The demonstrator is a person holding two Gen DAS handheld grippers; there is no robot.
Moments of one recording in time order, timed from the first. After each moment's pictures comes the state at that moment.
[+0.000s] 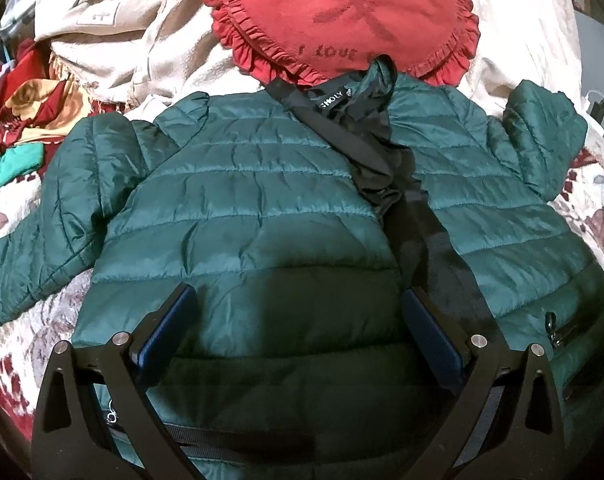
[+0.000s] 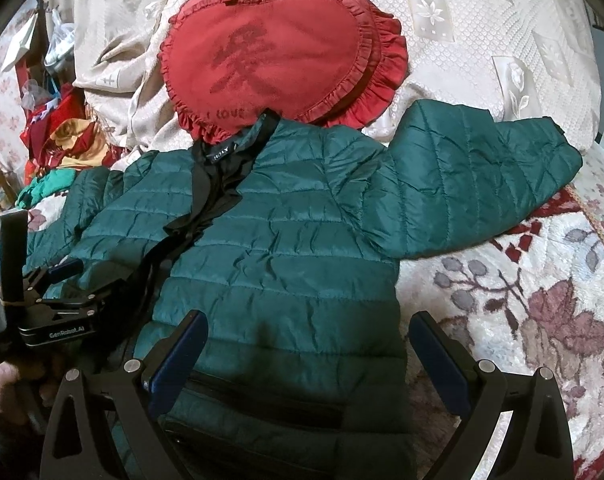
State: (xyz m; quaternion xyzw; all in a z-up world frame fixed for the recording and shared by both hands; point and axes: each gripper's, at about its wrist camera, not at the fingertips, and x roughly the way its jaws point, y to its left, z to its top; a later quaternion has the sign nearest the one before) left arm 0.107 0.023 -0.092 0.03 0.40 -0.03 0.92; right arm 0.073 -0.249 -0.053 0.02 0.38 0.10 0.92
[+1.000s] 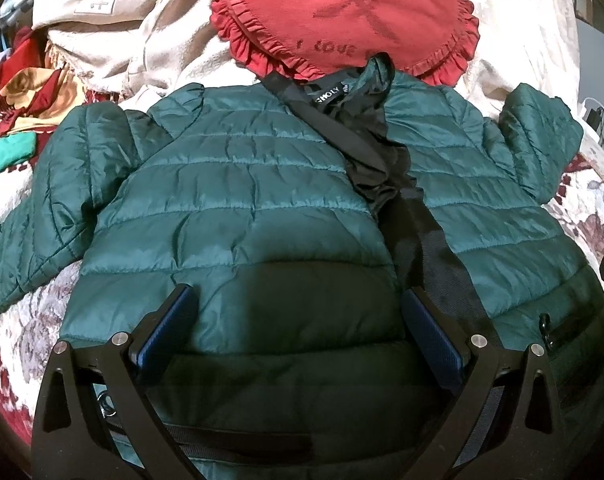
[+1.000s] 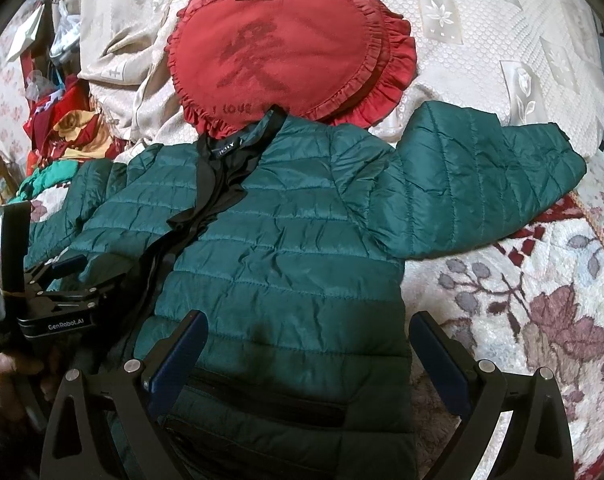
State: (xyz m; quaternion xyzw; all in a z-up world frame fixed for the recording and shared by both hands) left arm 0.109 0.023 -0.095 0.02 0.40 -0.04 0.91; right arm 0.071 -0.242 -0.055 0.01 0.38 0.10 0.92
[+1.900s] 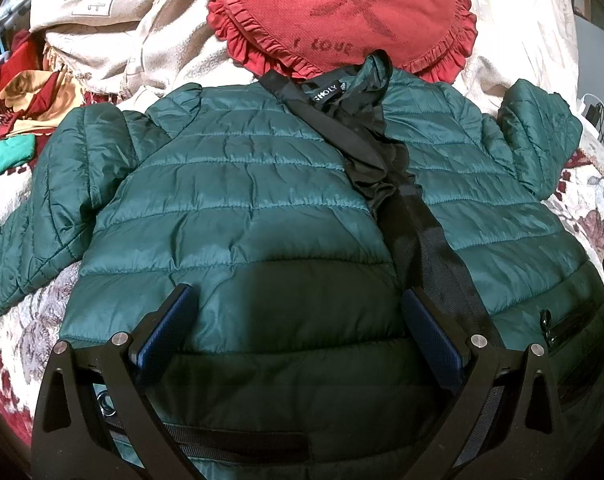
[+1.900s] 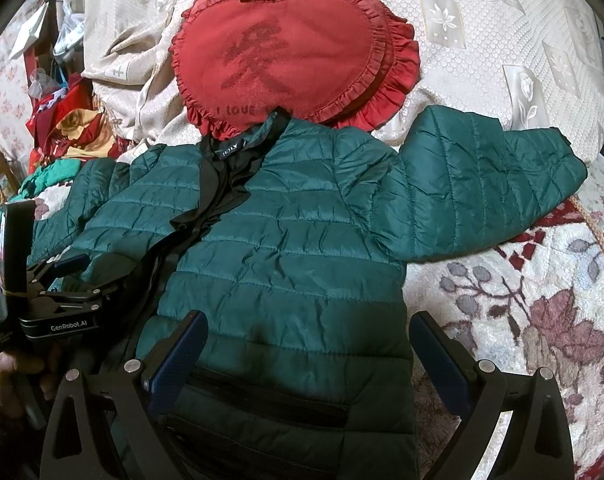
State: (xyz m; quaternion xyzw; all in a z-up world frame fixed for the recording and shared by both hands) left arm 0.109 0.022 -0.095 0.02 0.40 -0.04 0.91; right arm 0.070 -0.240 -0.054 0.00 0.38 0.11 0.92
